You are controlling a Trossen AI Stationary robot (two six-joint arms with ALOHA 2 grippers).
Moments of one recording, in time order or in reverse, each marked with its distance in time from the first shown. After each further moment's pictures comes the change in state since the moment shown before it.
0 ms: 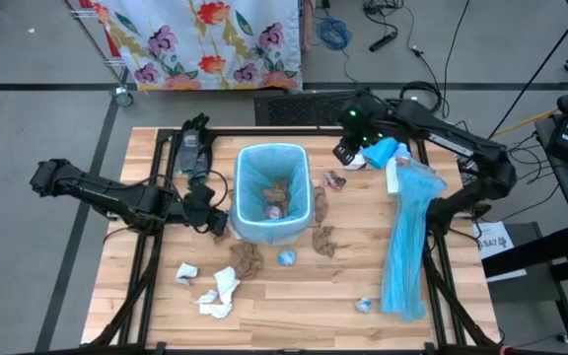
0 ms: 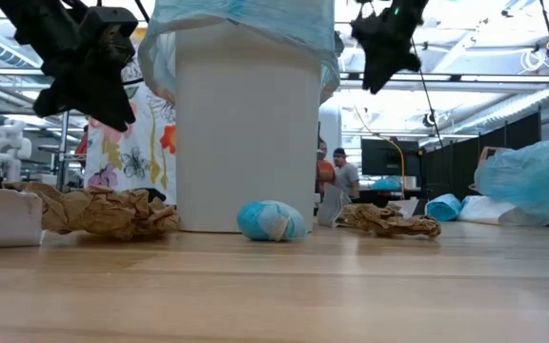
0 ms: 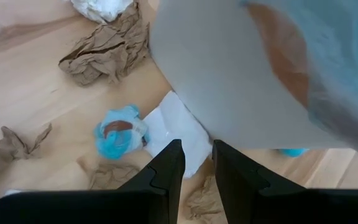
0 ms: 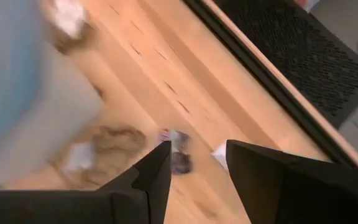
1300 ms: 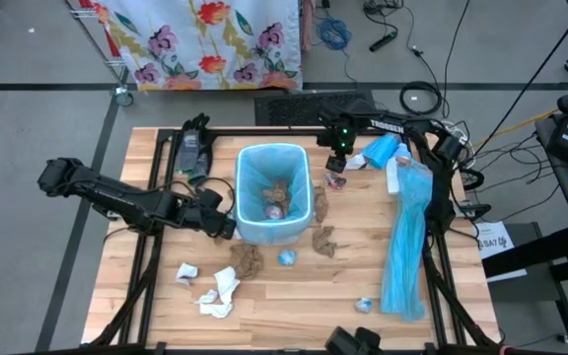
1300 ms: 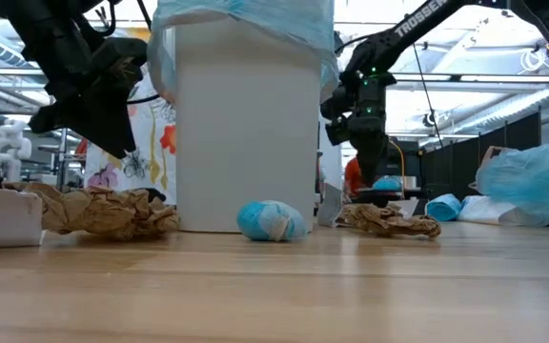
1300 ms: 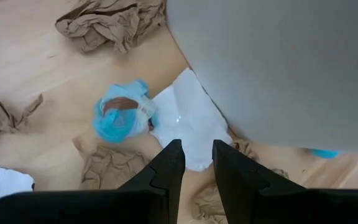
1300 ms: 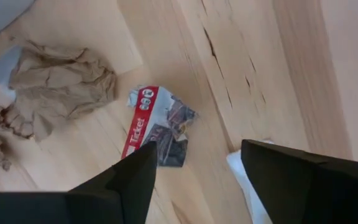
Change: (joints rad) left arm 0.000 0.163 0.000 0.030 0.026 -0.100; right arm -0.159 0.468 -0.001 -0.006 -0.260 -0.439
